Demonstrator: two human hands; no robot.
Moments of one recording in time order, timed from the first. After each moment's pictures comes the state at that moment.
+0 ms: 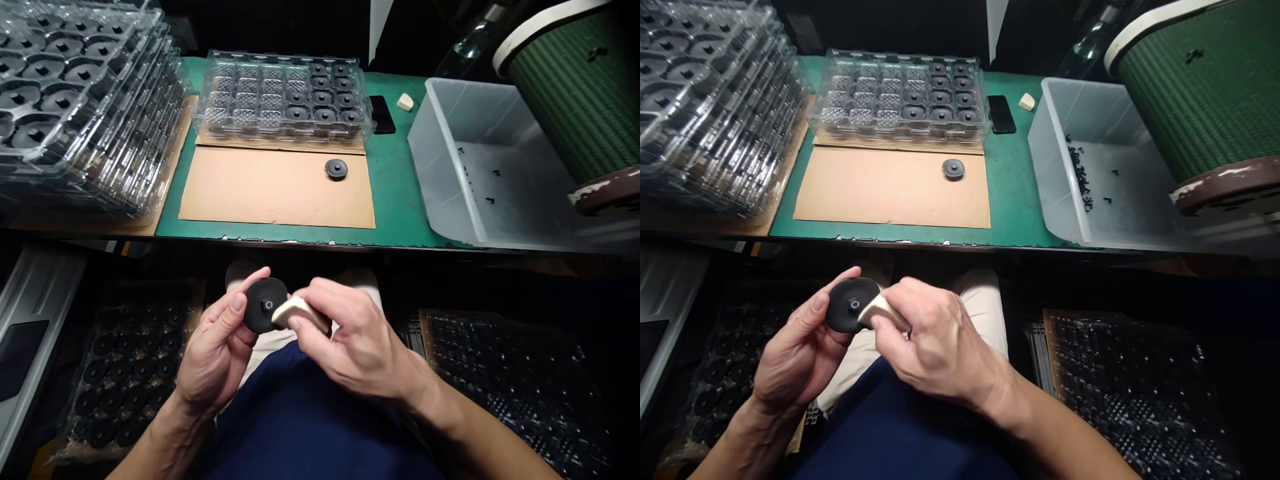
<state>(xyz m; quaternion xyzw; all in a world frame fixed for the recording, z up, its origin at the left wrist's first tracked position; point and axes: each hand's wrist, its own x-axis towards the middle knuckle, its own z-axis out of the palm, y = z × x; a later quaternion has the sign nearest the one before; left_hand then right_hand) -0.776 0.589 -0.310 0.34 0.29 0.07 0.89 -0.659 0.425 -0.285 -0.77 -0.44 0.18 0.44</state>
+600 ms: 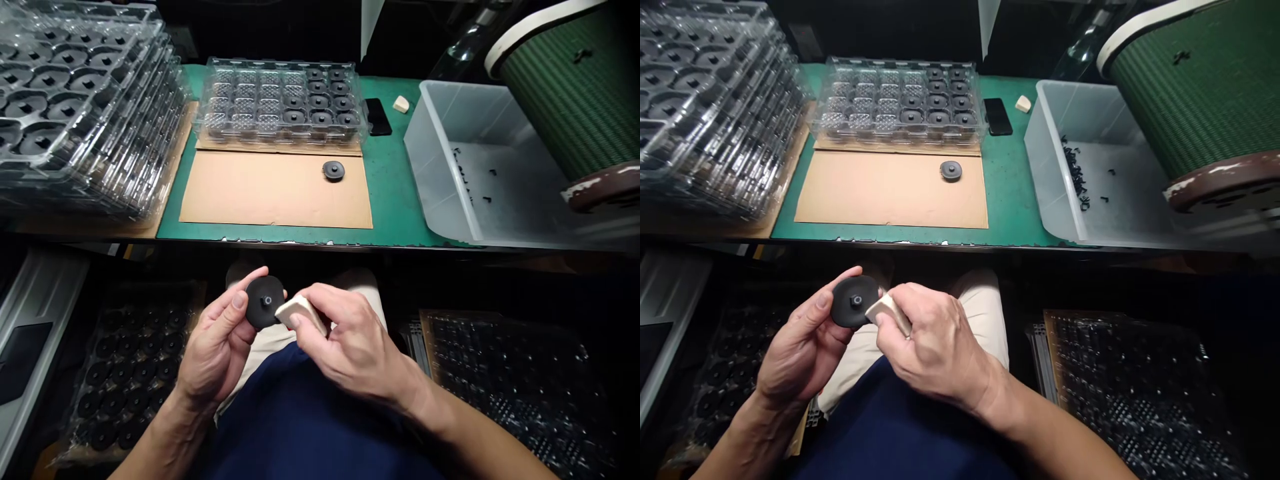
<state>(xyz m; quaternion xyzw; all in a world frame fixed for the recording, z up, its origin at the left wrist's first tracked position) -0.777 0.589 -0.311 0.35 0.29 0.07 0.89 -0.668 0.420 -0.290 -0.81 -0.39 0.15 0.41</state>
